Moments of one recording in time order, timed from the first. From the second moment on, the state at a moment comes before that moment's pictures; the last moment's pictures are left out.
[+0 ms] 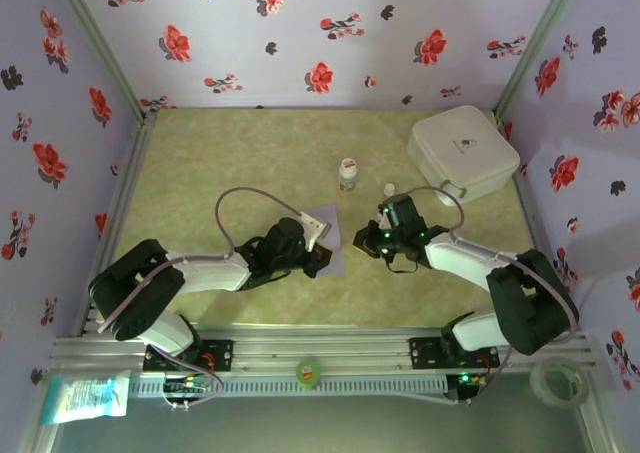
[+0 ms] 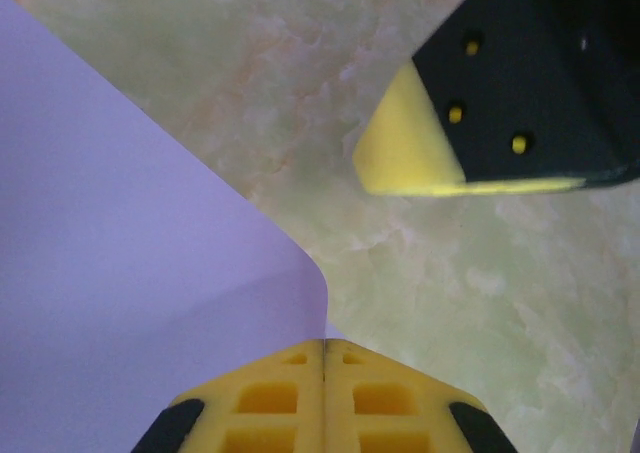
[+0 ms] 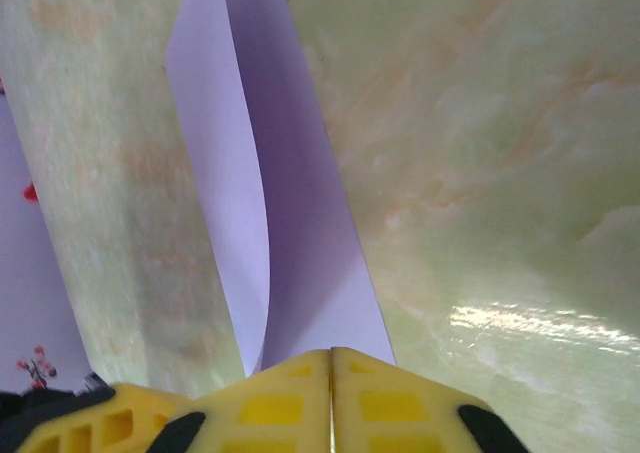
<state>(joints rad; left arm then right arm) -0.92 1.53 0.60 0.32 0.18 -0.38 0.54 1.39 0.60 -0.10 -0.44 0.96</state>
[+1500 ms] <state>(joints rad) -0.83 1.61 0.59 0.36 0.18 -0.41 0.65 1.60 0.72 -0.24 -0.39 0.87</state>
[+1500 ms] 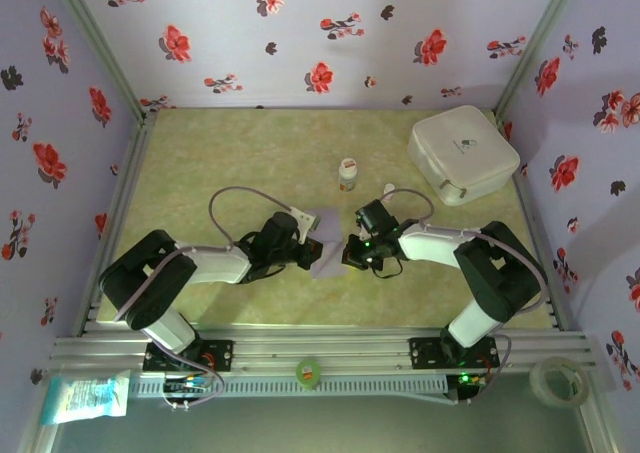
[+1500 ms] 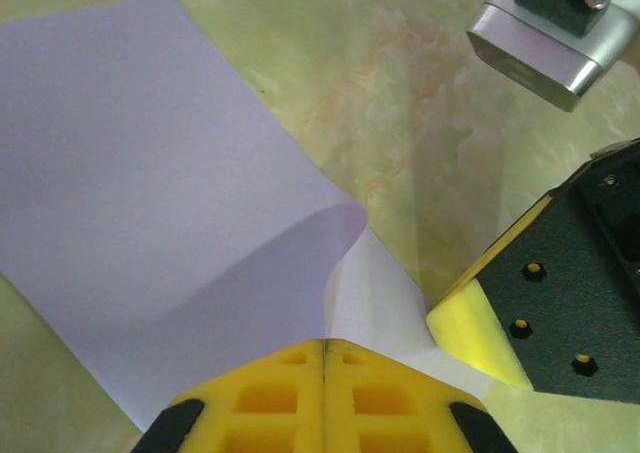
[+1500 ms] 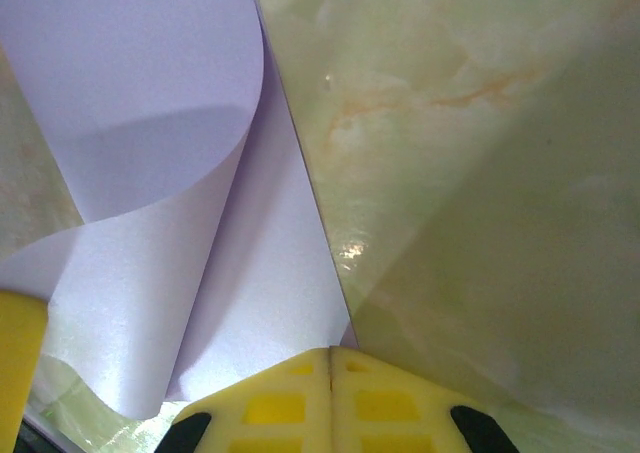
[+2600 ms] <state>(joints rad) -0.82 1.69 0.59 0.38 0.13 -0.38 0.66 1.57 0.76 -0.27 -0.41 0.84</state>
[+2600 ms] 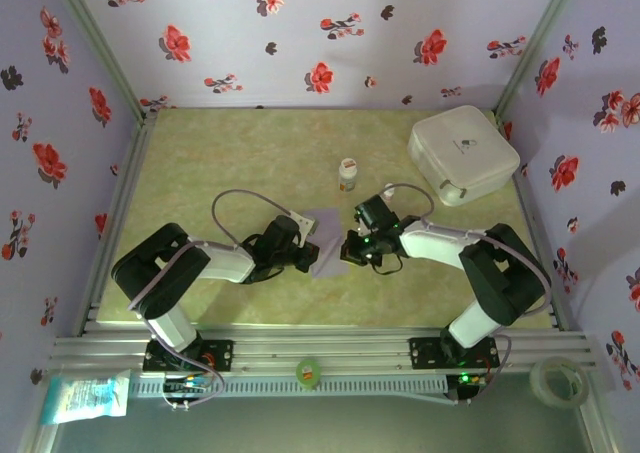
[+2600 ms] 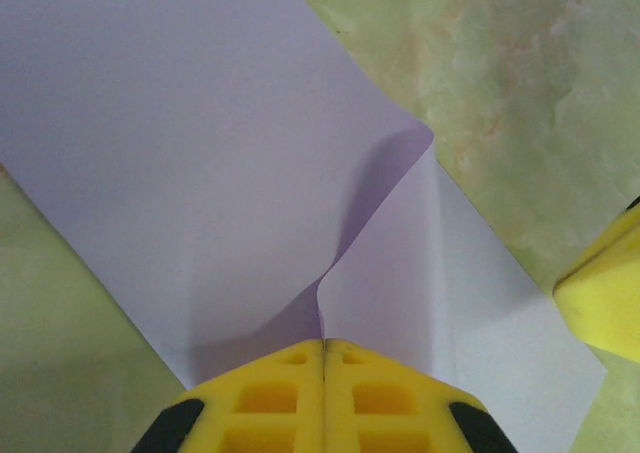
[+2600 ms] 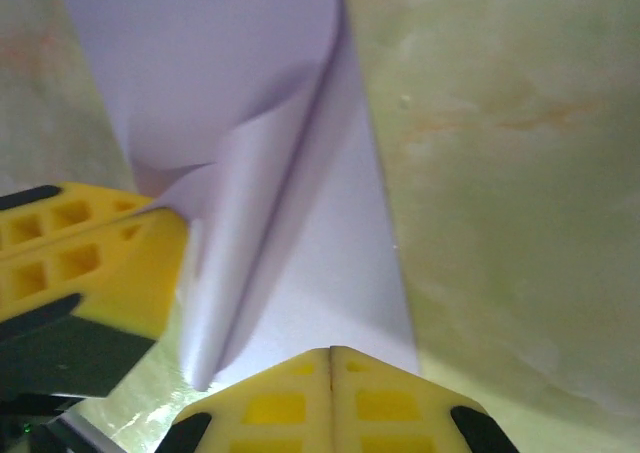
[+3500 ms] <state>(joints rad) -0.81 1.69 0.59 0.37 0.13 -0.36 0.69 1.67 0.82 -0.34 -0.40 0.76</state>
